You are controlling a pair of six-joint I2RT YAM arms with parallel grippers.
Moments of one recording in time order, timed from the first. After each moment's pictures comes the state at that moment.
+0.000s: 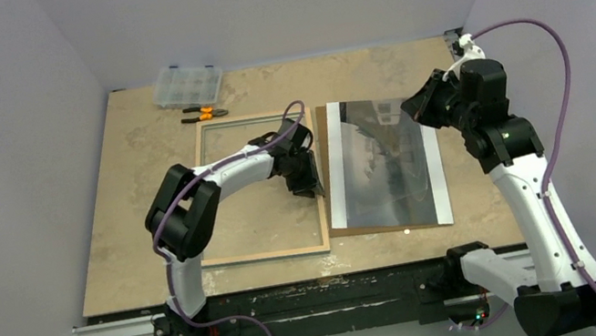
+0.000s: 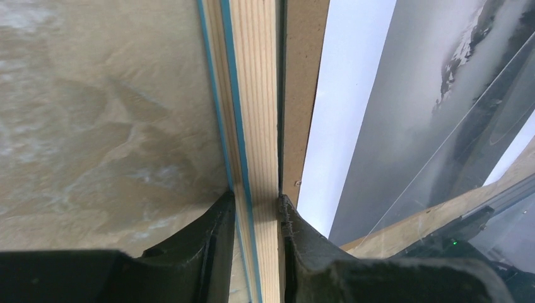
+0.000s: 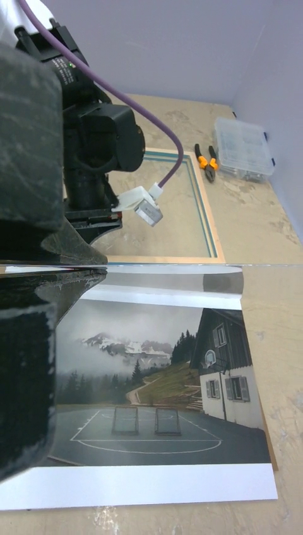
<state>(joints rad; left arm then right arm) -0.70 1.97 1.33 -0.48 0.24 -0.73 0.09 0.99 1.19 -0.64 -0.15 0.55</state>
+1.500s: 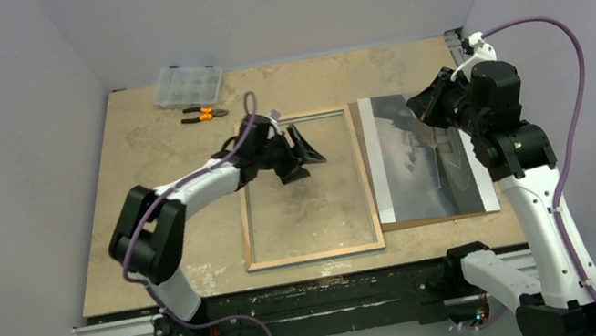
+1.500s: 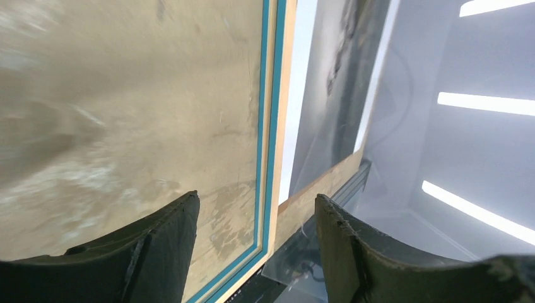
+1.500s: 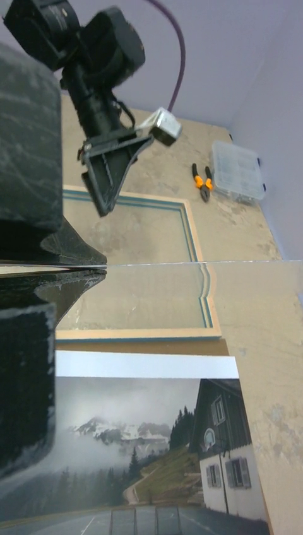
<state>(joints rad) -0.54 1.68 1.05 -0.03 0.44 -0.98 0.09 0.94 1.23 -0.66 -0.16 0.53</state>
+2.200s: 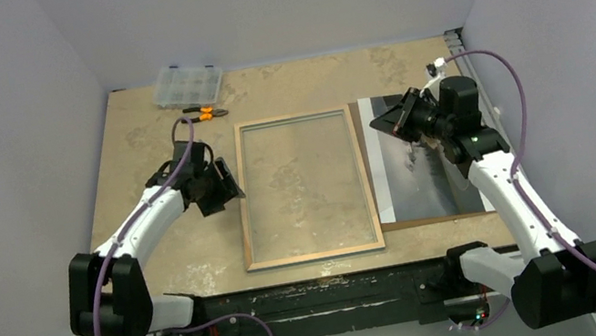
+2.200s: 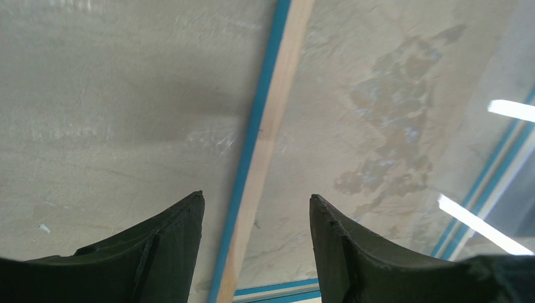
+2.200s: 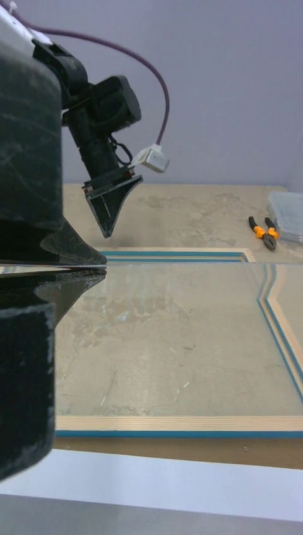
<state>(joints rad) -0.25 1.36 0.86 -0.57 0.12 -0.61 0.09 1.06 0.90 -0.28 -0.47 0.81</state>
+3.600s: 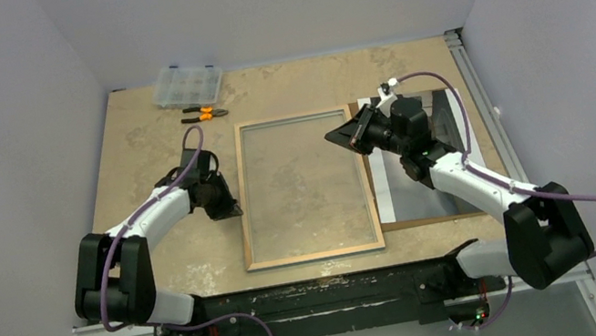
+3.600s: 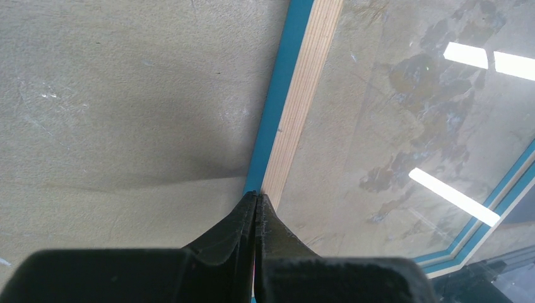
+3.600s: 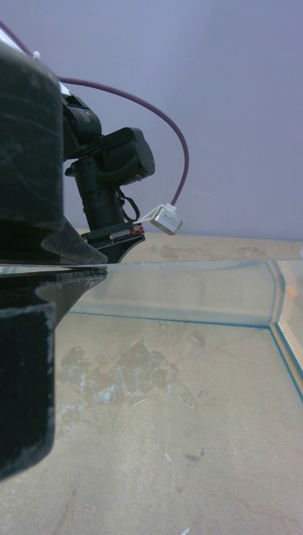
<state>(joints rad) -0.25 1.45 0.79 -0.48 0.19 -0.59 0.36 1.27 0.72 0.27 -0.39 1.10</state>
